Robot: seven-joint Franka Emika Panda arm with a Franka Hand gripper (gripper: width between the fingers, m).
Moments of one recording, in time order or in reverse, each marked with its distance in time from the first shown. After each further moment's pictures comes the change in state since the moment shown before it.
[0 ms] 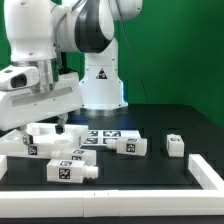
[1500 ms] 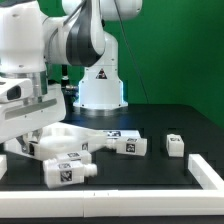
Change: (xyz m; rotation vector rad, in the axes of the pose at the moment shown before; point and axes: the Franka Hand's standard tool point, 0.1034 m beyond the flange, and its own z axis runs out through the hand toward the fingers) arm -0.009 0.032 0.020 -0.044 -0.027 -0.232
